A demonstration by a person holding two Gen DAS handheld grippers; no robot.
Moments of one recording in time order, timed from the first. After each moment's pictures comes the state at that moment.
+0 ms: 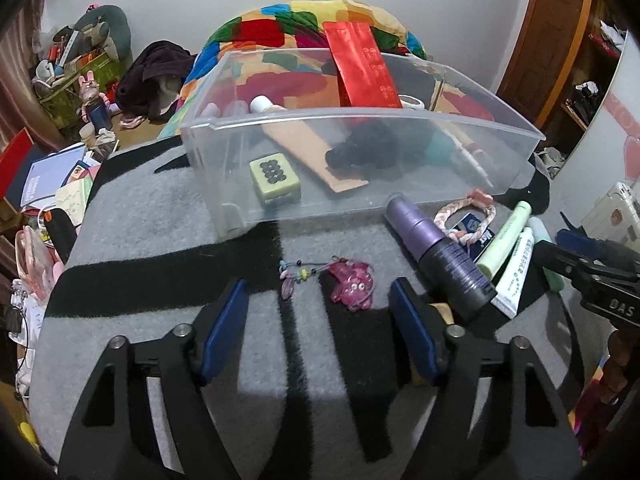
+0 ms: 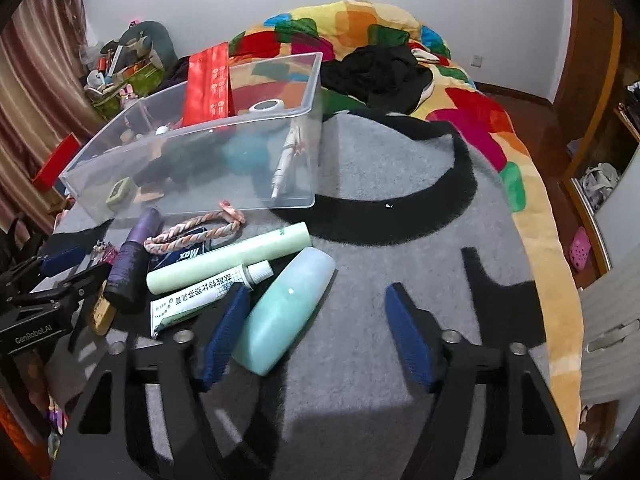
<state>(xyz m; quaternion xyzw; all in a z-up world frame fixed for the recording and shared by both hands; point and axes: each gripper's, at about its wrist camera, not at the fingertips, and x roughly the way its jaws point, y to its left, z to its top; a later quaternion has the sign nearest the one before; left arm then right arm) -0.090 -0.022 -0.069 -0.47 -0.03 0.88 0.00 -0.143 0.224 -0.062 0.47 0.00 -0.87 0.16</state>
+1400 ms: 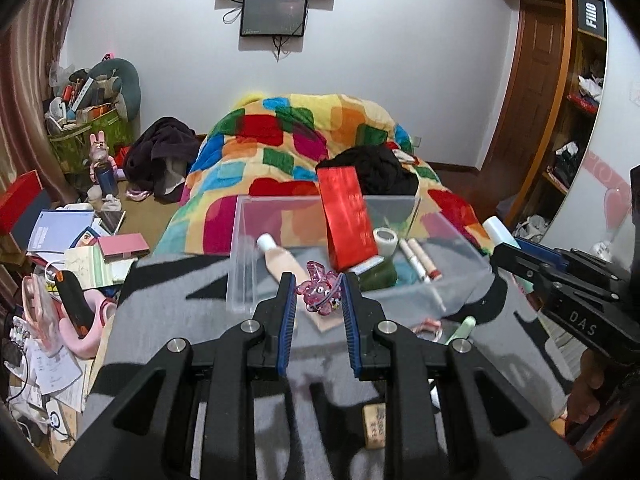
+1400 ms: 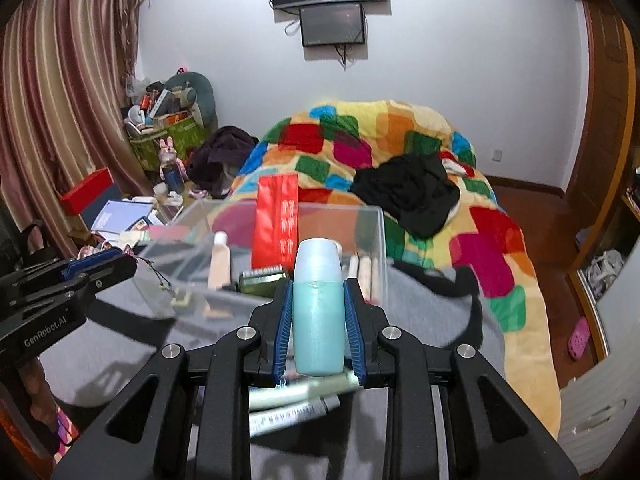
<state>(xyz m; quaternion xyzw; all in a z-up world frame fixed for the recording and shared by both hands) -0.094 -0.037 0.031 -0.32 -0.05 0.94 0.01 -0.146 0.176 0.039 0.32 0.03 -0.93 0.20</state>
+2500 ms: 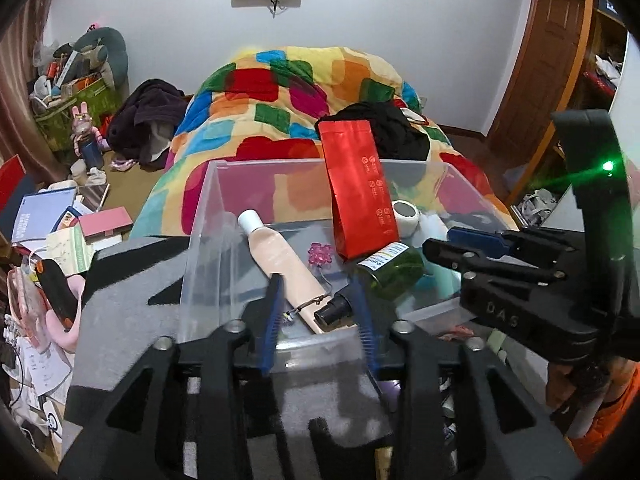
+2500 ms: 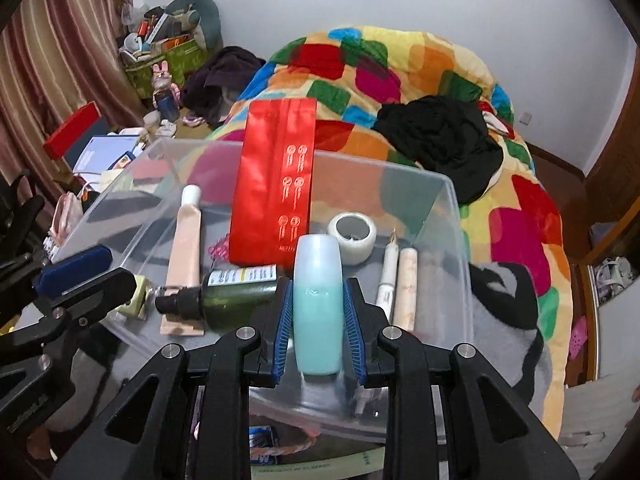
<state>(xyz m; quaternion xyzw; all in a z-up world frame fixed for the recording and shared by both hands) -0.156 -0.034 -0.013 -0.40 -0.05 0.91 0.01 -0.240 0.121 -0.023 0.45 0.10 -0.86 0.22</state>
